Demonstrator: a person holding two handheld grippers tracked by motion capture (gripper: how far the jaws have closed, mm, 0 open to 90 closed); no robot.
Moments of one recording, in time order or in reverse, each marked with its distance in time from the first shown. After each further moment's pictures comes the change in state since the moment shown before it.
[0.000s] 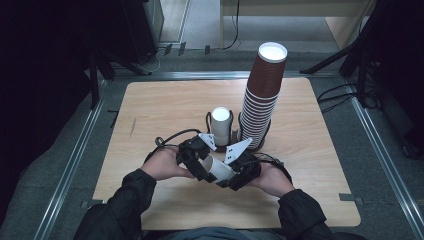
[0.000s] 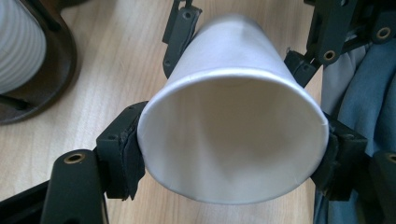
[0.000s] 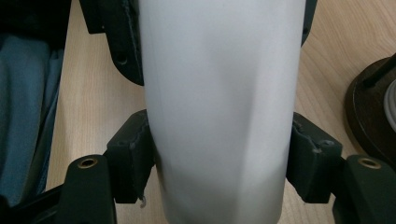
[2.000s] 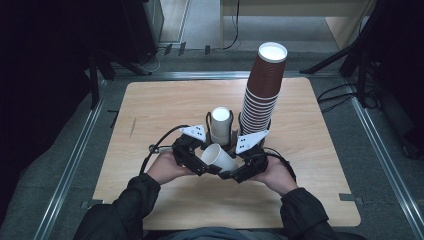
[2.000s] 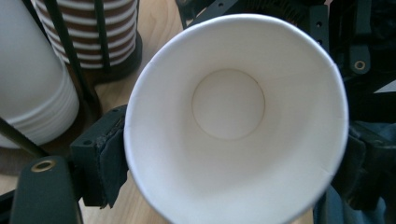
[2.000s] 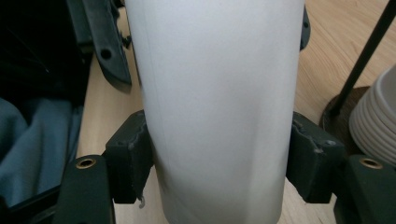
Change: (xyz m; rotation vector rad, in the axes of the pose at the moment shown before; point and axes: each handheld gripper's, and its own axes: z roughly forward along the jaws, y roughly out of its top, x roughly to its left) left arm 0.003 -0.014 -0.015 -0.371 -0.014 -0.060; right arm -0.011 -0.005 -0.024 -0.217 0.042 0.115
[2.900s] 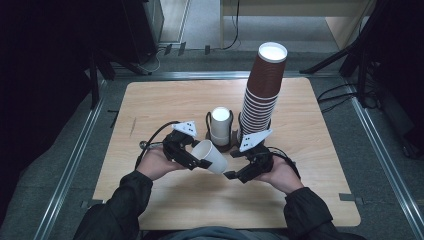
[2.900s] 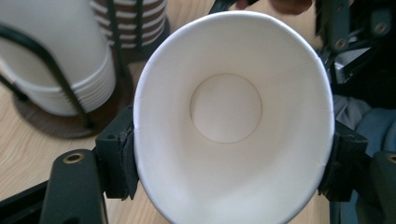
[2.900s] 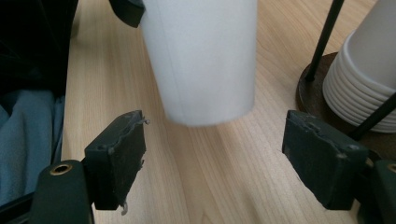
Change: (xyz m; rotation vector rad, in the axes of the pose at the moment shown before) left arm 0.013 -0.009 -0.024 0.072 0.094 -0.026; right arm -0.004 -0.007 -0.011 0.064 -0.076 0.061
